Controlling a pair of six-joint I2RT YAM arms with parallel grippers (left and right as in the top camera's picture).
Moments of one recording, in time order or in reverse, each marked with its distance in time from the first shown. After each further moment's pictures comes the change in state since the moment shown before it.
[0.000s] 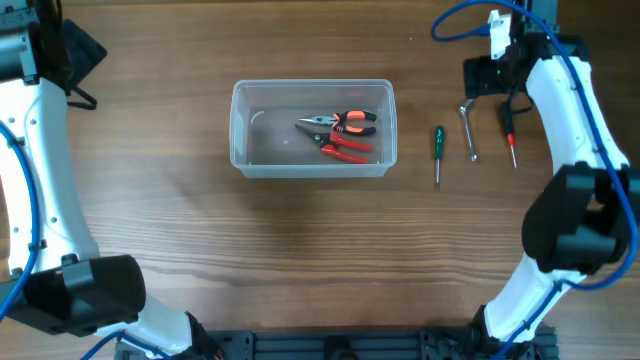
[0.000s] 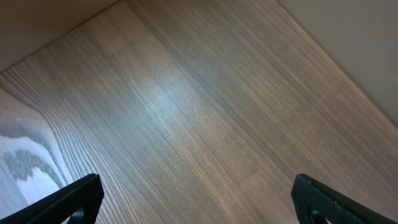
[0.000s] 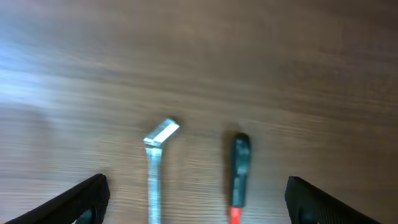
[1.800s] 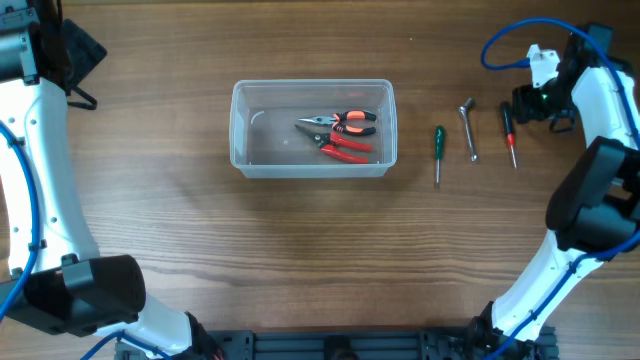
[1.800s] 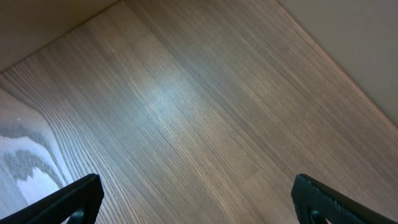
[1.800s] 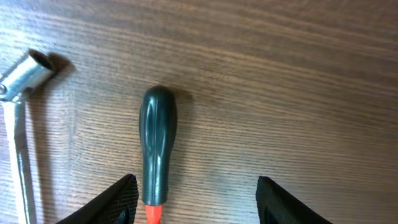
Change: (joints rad) left arm 0.000 0.000 0.000 0.000 0.000 0.000; right arm -0.234 0.135 -0.008 -0.002 -0.139 -0.232
